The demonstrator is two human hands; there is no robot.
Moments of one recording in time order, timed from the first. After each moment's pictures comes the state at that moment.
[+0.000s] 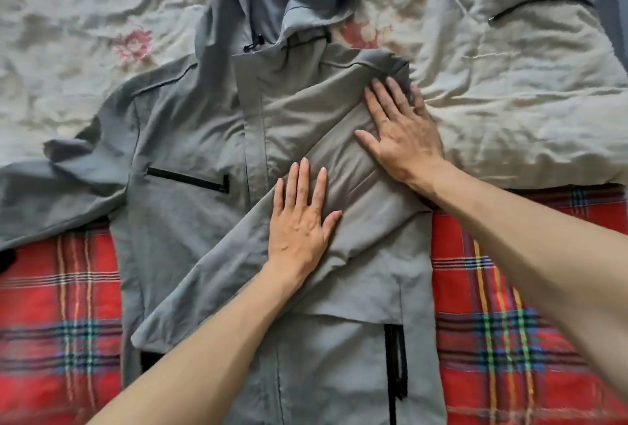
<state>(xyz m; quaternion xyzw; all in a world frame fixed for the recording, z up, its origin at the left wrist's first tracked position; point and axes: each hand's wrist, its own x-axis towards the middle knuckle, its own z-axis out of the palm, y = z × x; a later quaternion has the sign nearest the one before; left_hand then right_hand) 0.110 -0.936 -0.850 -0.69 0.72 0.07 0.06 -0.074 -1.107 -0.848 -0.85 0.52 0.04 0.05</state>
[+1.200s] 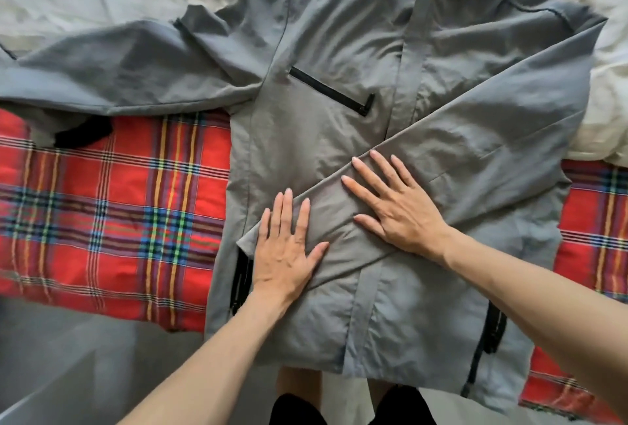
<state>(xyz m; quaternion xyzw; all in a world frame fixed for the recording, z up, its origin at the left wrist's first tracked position) 0.265 -0.720 -0.865 -0.77 0.62 0.13 0.06 0.072 -0.895 -0.867 -0.97 0.24 0.05 0.04</state>
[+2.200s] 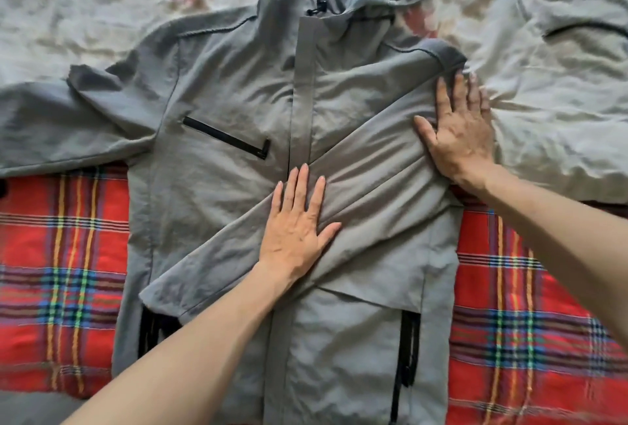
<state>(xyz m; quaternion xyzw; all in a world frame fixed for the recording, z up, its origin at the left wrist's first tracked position) 0.159 -0.871 -0.873 -0.71 0.70 0.11 0.03 -0.081 -1.101 -0.843 -0.81 0.58 0.06 0.04</state>
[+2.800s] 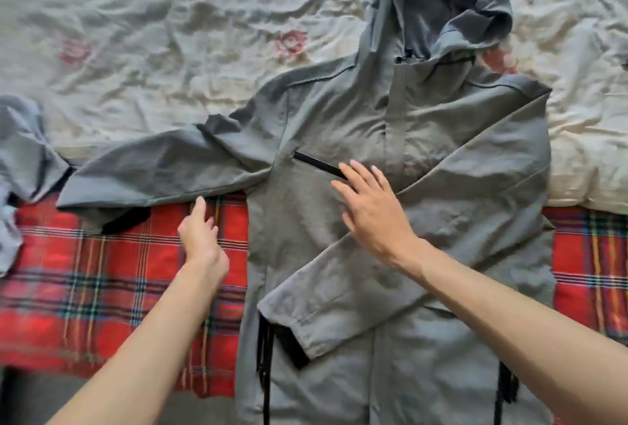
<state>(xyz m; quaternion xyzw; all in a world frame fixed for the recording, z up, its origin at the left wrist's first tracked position) 0.408 -0.851 -0.776 -0.74 -0.16 0.33 -0.56 0.152 -0.947 -0.796 -0.91 0.39 -0.06 0.14</state>
